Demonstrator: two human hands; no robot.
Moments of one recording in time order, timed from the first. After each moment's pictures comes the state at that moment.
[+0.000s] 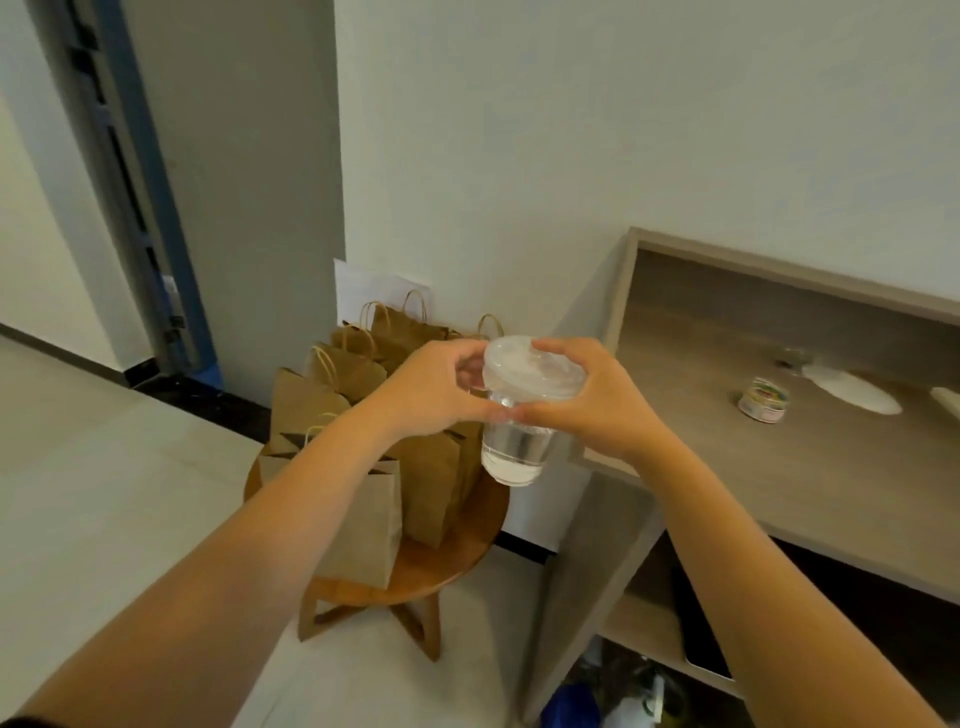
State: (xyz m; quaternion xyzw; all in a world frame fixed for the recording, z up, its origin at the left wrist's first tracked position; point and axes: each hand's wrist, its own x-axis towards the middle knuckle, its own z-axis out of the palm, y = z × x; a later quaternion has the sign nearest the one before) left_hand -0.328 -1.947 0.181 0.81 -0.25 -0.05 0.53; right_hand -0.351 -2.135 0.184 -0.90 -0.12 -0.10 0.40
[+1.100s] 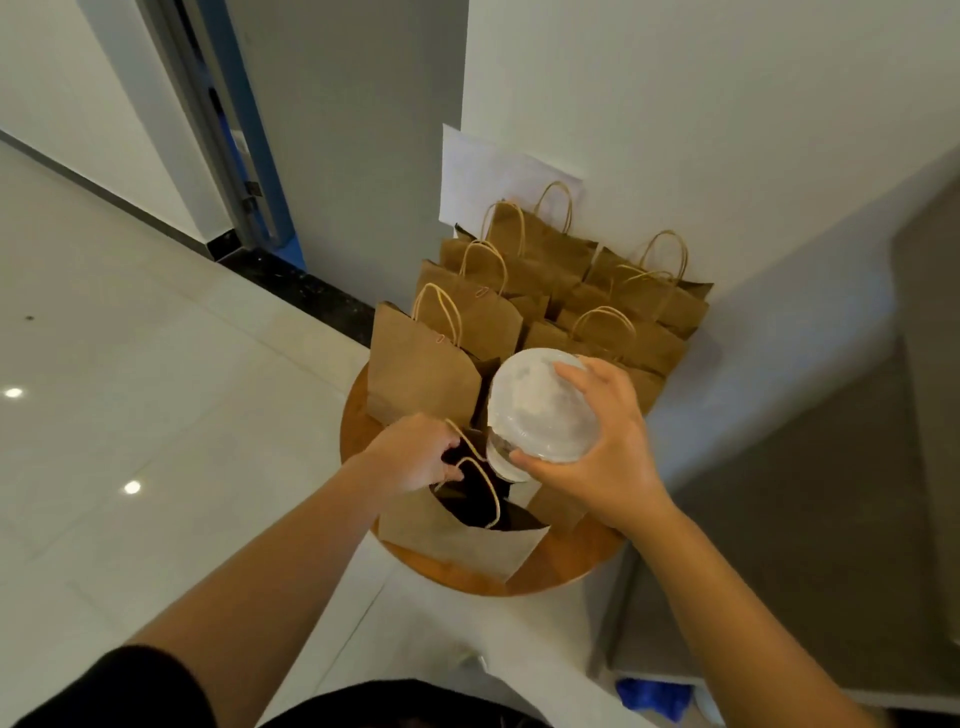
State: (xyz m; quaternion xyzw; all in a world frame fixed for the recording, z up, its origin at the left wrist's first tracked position) left_hand -0.131 -1.769 -0.052 0.95 -0.14 -0.22 0.16; right_hand -0.171 -1.980 0.017 -0.90 -0.17 -0.10 0.38
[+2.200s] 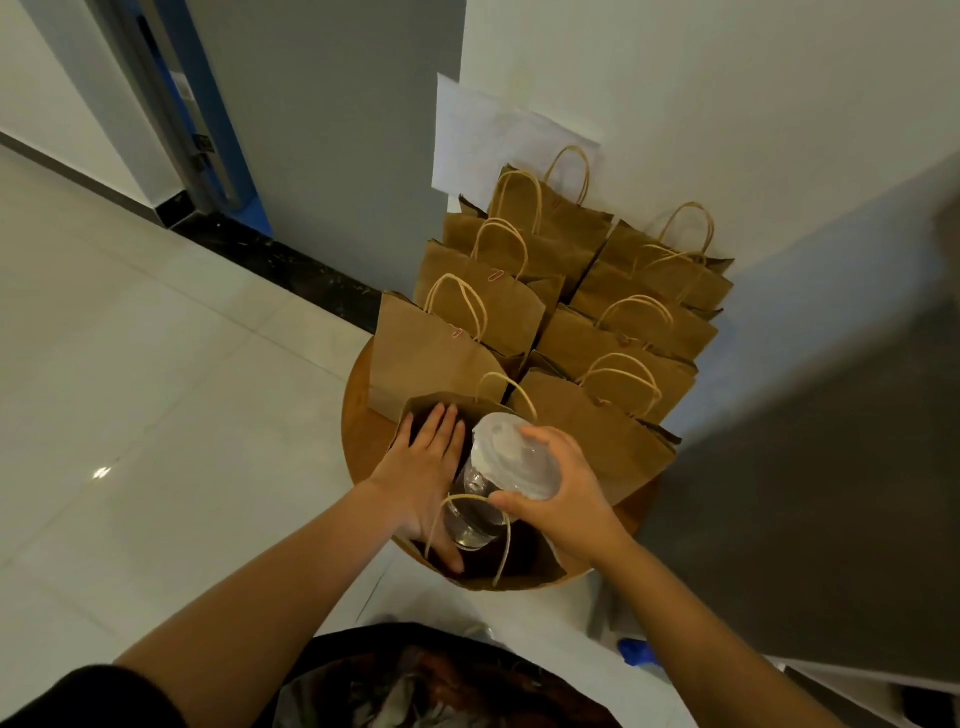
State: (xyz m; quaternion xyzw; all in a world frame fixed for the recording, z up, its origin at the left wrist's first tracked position) left_hand -0.125 -1.732 -0.089 0.93 -0.27 -0.24 -0.07; right_hand -0.162 -1.920 -0.053 -0.87 -0.03 0.14 0.47
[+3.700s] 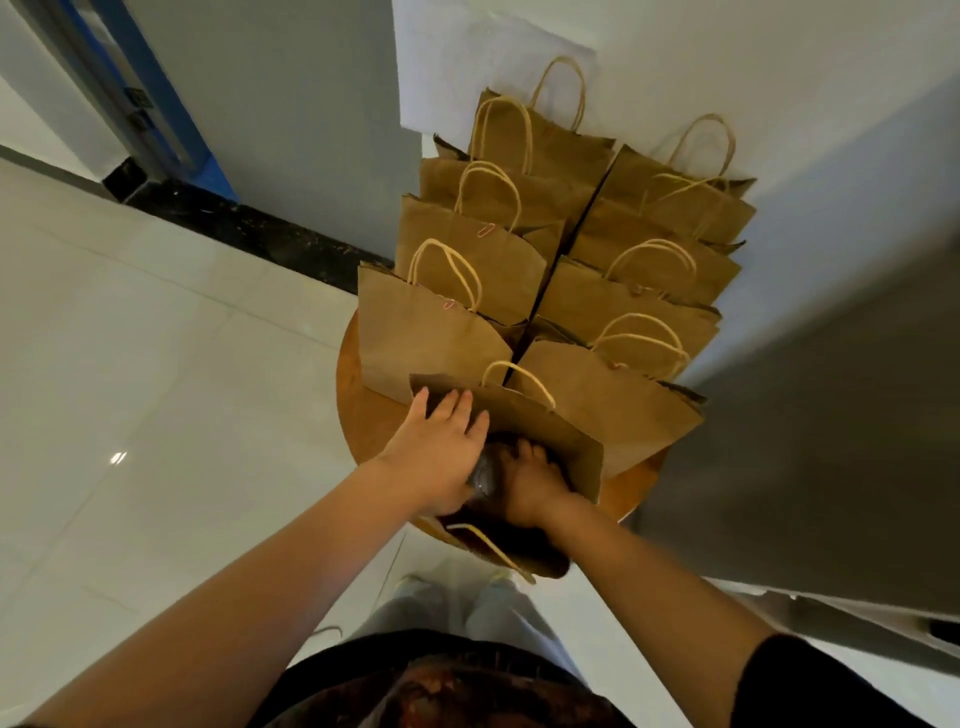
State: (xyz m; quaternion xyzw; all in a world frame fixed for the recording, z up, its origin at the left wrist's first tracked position) left_hand -0.102 -1.740 -0.056 0.90 -0.32 -0.28 -0.08; right_hand -0.123 -1.887 -0.154 -0.91 -0.02 0.39 0.10
